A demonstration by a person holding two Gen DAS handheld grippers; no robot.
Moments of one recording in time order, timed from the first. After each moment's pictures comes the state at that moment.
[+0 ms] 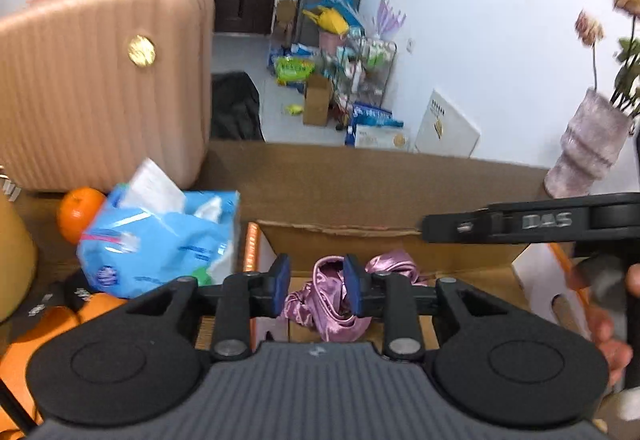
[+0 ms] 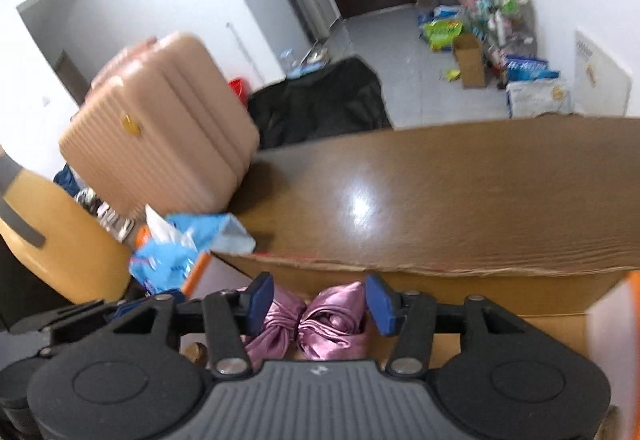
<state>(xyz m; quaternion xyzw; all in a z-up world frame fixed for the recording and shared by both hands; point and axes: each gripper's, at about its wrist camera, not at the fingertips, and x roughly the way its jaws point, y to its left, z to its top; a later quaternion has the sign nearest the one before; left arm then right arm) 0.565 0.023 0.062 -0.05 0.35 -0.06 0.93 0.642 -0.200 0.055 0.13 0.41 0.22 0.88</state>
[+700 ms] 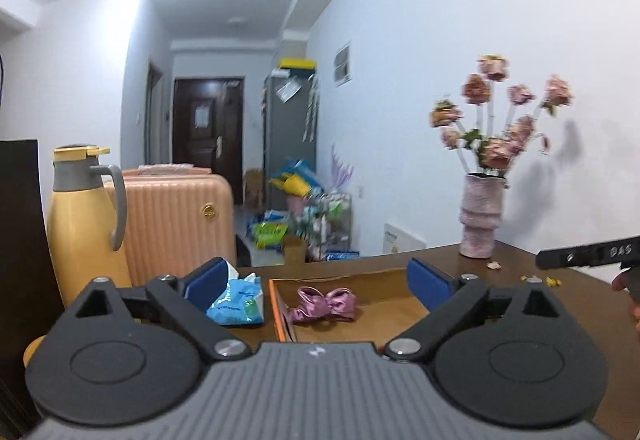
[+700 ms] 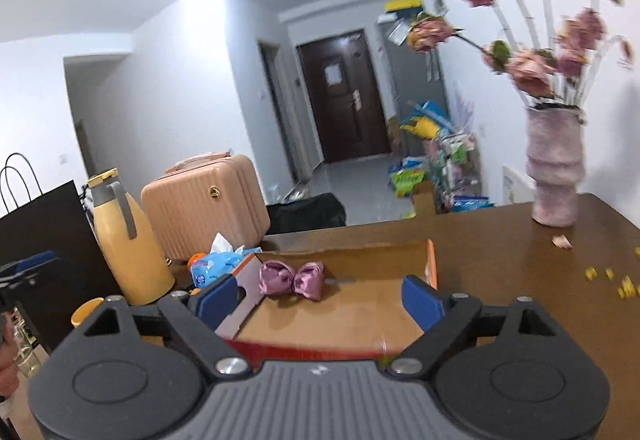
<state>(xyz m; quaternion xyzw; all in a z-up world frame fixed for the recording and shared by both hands) 0.242 0.046 0.123 0.02 0.08 -0.11 0.99 0.298 -0.312 0.100 0.10 0.19 0.16 0.96</state>
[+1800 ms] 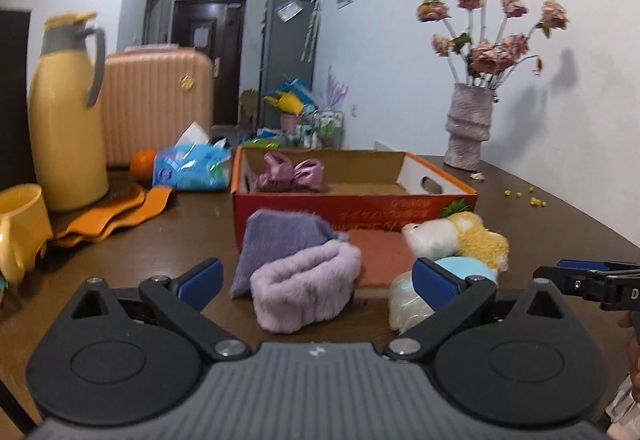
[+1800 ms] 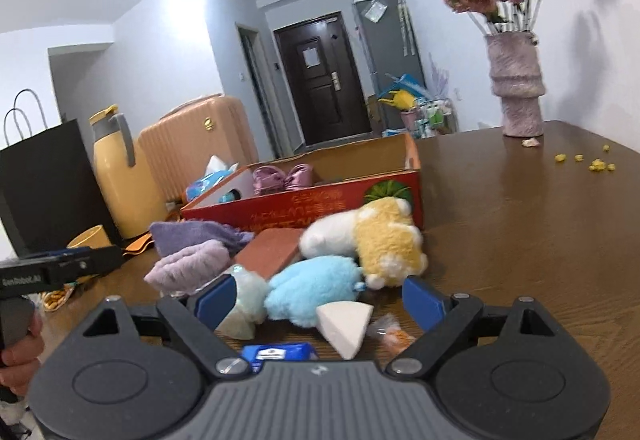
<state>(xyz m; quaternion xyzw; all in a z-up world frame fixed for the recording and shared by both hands) 0.227 0.018 0.015 -0.02 0.21 -0.11 0.97 0.215 -0.288 -0.007 0.11 0.23 0.15 0.96</state>
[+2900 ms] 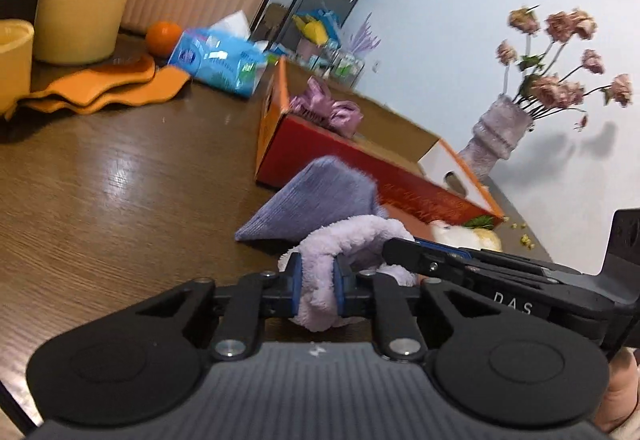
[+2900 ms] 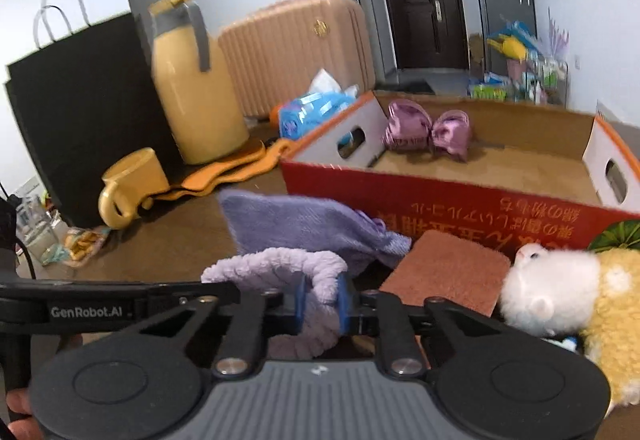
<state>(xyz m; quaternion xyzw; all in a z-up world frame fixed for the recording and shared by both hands) 0.288 0.081 -0.009 -0.20 0.32 -0.13 0.92 0.328 -0.153 0.004 0.03 0.31 0.28 0.91</state>
